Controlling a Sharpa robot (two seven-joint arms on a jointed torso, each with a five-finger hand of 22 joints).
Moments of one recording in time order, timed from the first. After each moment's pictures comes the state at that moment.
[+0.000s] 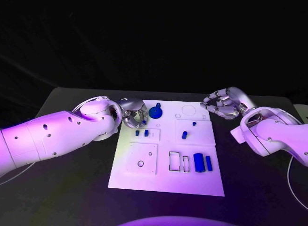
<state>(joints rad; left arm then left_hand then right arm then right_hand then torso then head) 1.21 -0.73 -0.02 1.42 -1.51 -0.09 -0.11 1.41 -0.25 0.57 0.11 0.30 0.97 0.14 0.30 0.35 1.15 0.08 0.22 0.09 1.40 0.00 1.37 0.96 0.12 1.35 0.09 1.23 1.12 1.27 -0.98 -0.14 1.65 -0.93 -0.64 -0.08 1.26 -0.15 0.18 0.29 0.39 0.89 0.15 0.23 0.41 1.35 0.06 1.23 1.31 1.46 -0.01 1.47 1.31 0.08 1.40 0.10 1.16 1.31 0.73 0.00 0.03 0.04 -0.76</state>
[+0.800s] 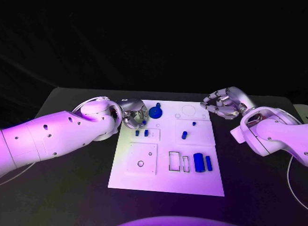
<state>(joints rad) 1.21 -0.73 -0.02 1.42 -1.51 -0.08 -0.11 1.38 -0.27 0.57 0.11 0.30 0.90 0.17 0.23 0.31 1.14 0.10 0.16 0.08 1.39 0.02 1.37 0.92 0.12 1.34 0.10 1.21 1.09 1.27 -0.98 -0.14 1.65 -0.93 -0.64 -0.08 1.26 -0.15 0.18 0.29 0.39 0.89 0.15 0.24 0.41 1.35 0.06 1.23 1.31 1.46 -0.01 1.47 1.31 0.08 1.40 0.10 1.15 1.31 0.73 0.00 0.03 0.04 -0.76</state>
